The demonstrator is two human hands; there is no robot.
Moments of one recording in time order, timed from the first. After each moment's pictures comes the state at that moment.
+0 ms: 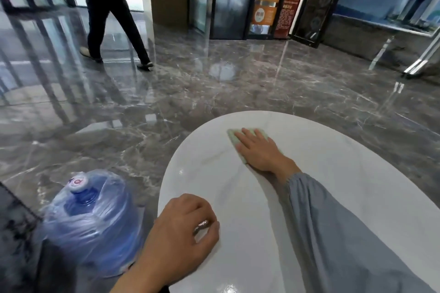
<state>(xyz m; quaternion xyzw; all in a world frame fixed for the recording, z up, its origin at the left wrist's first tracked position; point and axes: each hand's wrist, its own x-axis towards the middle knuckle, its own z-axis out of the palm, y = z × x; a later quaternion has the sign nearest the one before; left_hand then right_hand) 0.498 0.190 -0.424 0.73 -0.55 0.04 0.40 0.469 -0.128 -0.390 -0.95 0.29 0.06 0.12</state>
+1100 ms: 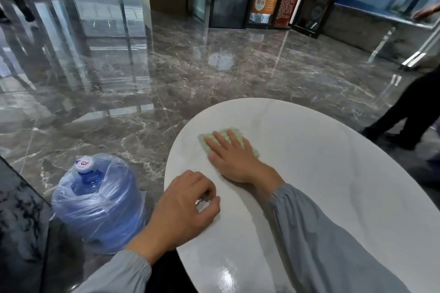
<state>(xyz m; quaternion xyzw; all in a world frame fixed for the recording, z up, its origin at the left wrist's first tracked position) 0.501 0.194 -0.425 0.72 -0.55 0.03 0.42 0.463 -0.018 -0.397 -0.97 0.20 0.08 0.10</state>
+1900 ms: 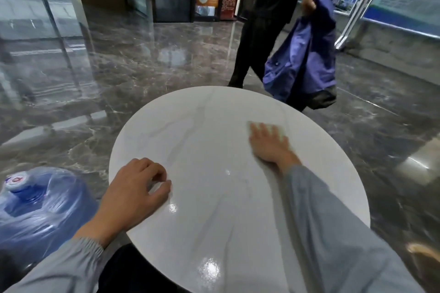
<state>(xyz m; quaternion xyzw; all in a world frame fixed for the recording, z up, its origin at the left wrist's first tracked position) 0.501 0.189 -0.426 0.74 -0.57 0.02 0.35 0.273 -0.132 -0.392 -0.84 0.52 0.03 0.14</state>
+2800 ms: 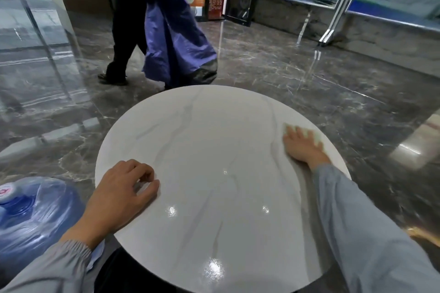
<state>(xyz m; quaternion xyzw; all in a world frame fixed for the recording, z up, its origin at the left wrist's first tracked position) 0.506 0.187 -0.429 0.75 -0.58 0.01 0.32 0.161 -0.171 -0.391 -0.77 0.63 0.03 0.14</state>
